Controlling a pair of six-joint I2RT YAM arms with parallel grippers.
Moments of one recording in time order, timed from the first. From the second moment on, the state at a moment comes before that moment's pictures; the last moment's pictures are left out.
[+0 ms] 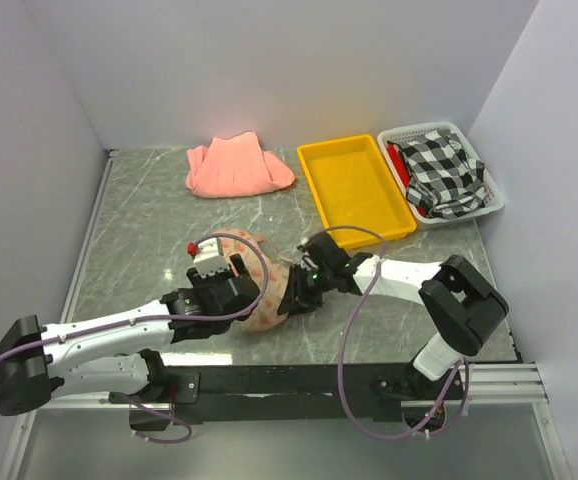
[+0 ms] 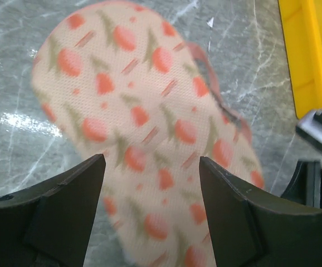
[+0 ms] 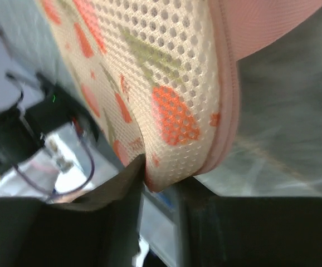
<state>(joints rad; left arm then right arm) -1.11 1.06 0.67 -0.47 -0.92 -1.13 0.73 1.60 0.79 -0.16 -0.52 0.90</state>
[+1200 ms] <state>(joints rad) -1.04 1.24 0.58 -0.88 -0.86 -1.88 0.62 1.97 1.54 -0.55 -0.10 0.55</state>
